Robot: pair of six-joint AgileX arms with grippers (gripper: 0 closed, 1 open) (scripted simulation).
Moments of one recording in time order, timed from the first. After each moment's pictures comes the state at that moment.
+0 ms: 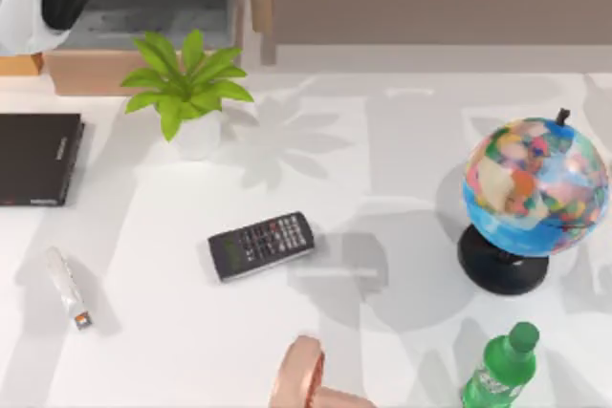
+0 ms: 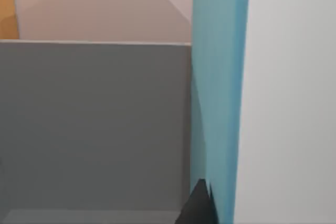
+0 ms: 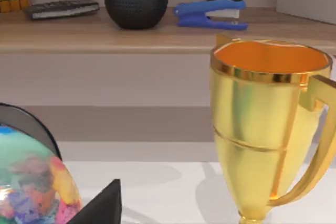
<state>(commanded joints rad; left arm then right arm) -0.22 1.97 1.38 0.58 -0.18 0.00 0.00 0.00 0.00 0.00 0.00 0.00</state>
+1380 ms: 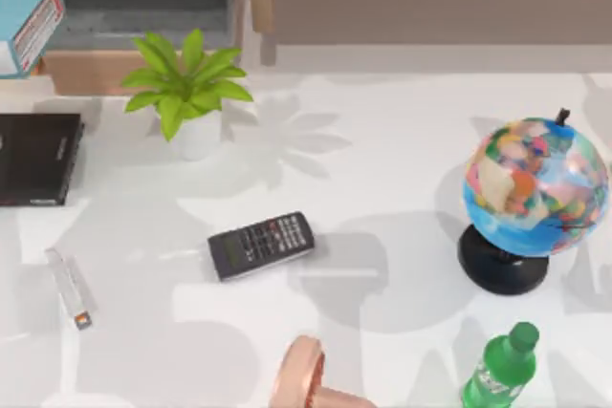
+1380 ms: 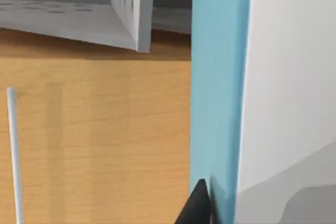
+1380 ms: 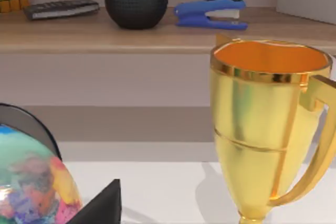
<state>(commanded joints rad) 0.26 1.49 0.55 0.67 0.33 1.58 0.00 0.00 0.00 0.00 0.00 0.00</state>
